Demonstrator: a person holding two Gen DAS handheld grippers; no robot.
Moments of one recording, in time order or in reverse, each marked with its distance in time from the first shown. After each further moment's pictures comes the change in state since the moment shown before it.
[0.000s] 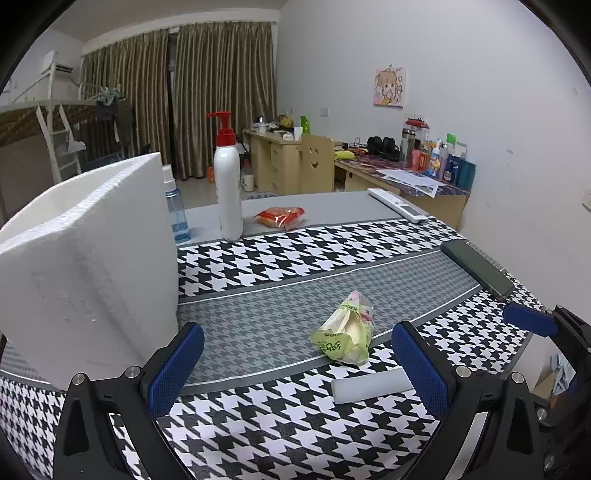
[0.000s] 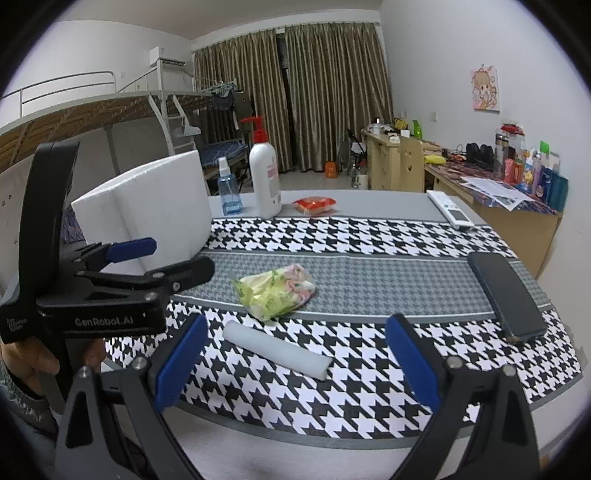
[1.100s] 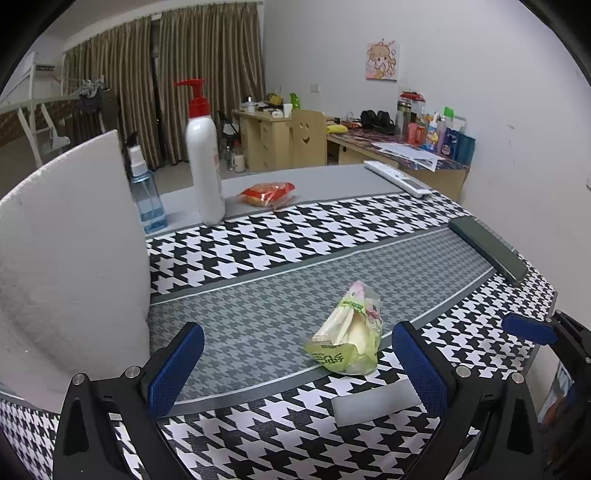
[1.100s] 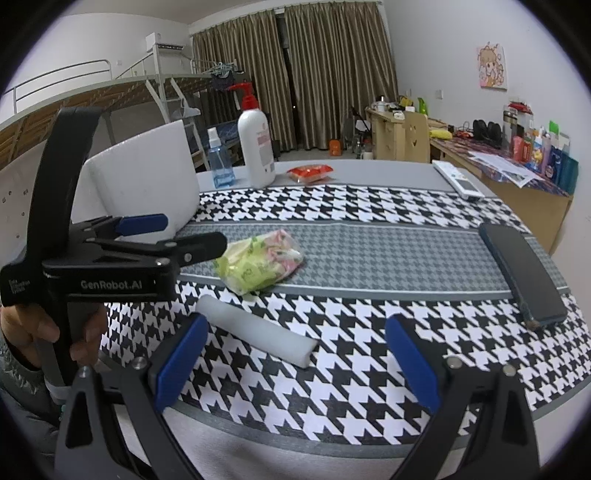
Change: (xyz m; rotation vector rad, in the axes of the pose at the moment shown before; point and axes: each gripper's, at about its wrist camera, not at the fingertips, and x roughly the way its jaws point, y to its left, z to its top) left arm 0.044 -0.007 0.004 0.043 0.099 -0.025; right arm 0.028 -0.019 -0.013 0.014 0.086 0.030
